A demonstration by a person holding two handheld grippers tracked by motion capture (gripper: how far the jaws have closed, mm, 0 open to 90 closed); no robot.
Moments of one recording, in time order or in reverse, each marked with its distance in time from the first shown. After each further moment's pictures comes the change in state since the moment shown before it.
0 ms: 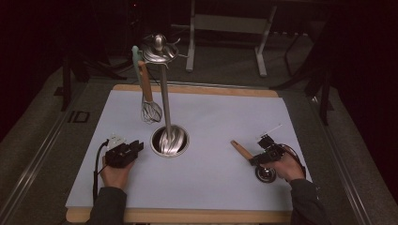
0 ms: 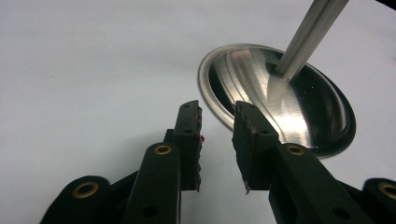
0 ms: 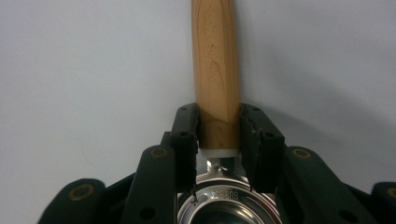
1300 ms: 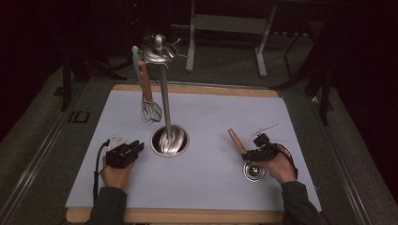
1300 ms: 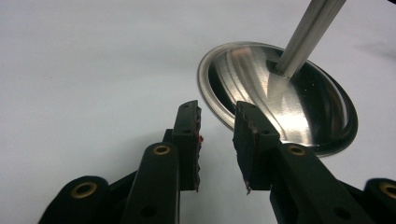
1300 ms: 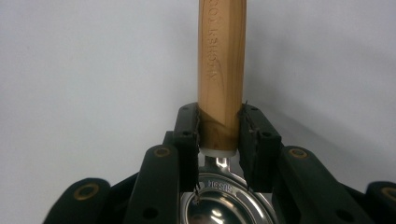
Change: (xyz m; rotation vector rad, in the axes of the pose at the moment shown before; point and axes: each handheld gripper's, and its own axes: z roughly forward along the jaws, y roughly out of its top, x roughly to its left) left arm -0.002 0.000 0.000 0.007 0.008 0.014; right arm 0.026 0.006 -0.008 -0.189 0.003 -0.022
